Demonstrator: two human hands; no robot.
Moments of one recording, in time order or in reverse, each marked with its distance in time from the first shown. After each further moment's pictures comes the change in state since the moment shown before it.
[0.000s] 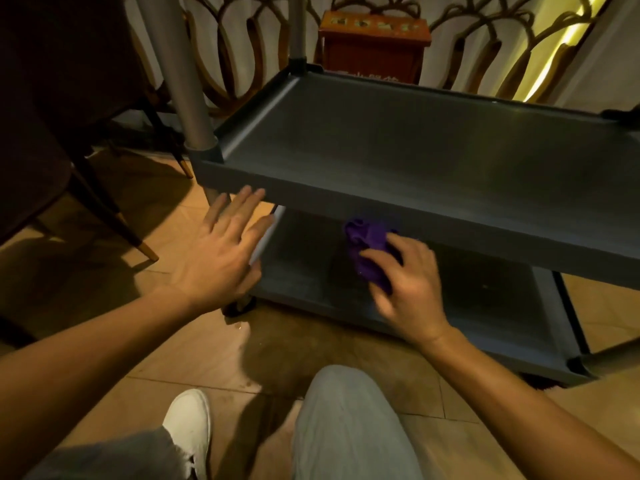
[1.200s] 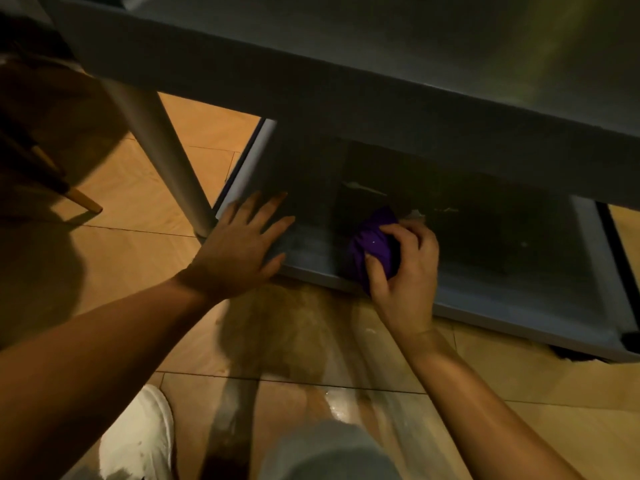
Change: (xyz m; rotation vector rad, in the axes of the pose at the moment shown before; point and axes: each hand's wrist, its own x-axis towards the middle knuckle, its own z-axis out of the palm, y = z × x) left_hand 0.013 0.031 0.203 -0.191 -0.327 0.031; right_hand -0.055 0.020 0.142 0.225 0.034 0.490
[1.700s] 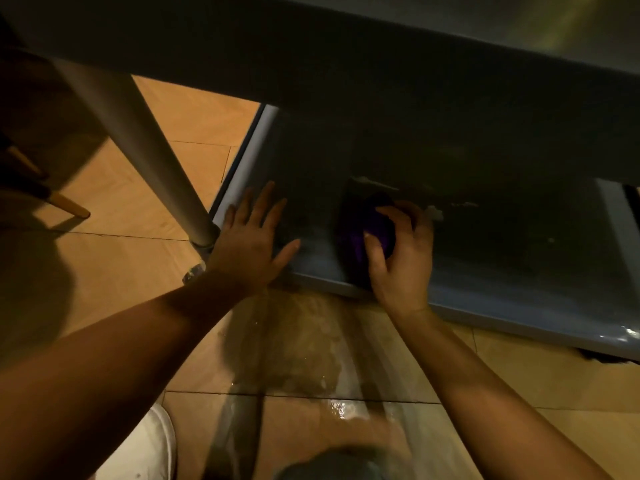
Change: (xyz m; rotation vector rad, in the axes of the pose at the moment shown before) left_hand 0.028 -0.004 0.039 -0.268 0.001 -0.239; right_hand 0.029 0.014 0.059 -0.016 -0.035 0.106
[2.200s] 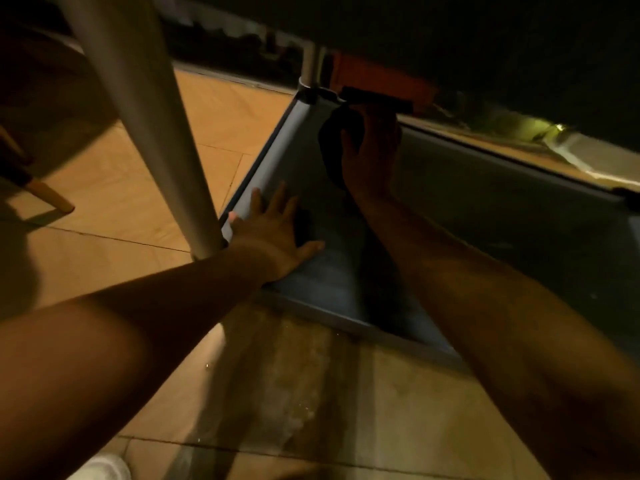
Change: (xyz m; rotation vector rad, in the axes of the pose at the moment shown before) left_hand 0.070 -0.024 0.023 -0.113 -0.241 -0.180; right_hand 0.180 -0.042 0.132 -0.089 0.019 -0.110
